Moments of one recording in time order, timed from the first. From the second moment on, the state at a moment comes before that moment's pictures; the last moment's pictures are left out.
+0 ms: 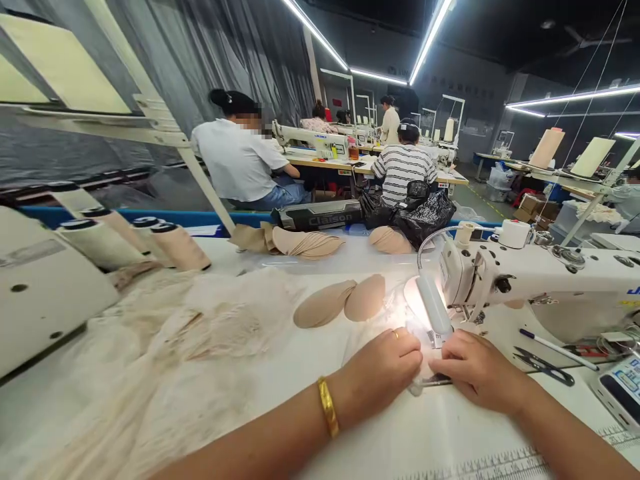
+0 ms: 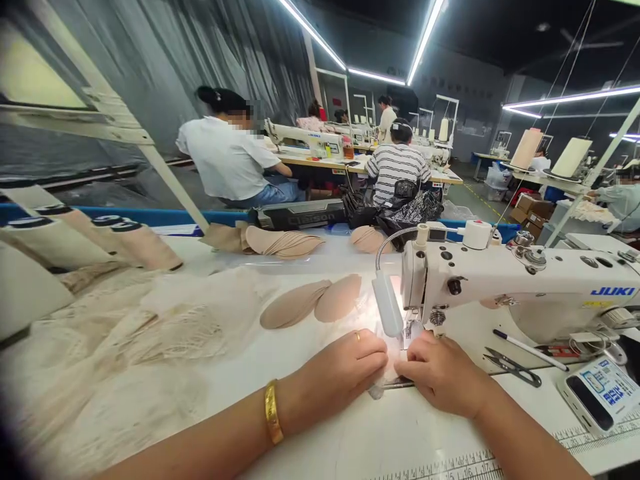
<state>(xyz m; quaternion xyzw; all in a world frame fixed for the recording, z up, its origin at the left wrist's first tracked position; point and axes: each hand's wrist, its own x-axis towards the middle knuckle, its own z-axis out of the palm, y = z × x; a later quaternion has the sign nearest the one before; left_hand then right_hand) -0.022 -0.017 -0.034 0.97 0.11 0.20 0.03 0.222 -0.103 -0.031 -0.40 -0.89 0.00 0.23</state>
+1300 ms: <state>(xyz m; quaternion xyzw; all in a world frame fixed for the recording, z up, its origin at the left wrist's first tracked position) -0.020 -0.023 -0.019 0.94 0.10 0.31 0.03 0.214 -0.105 -0.029 -0.44 -0.87 0.01 0.21</state>
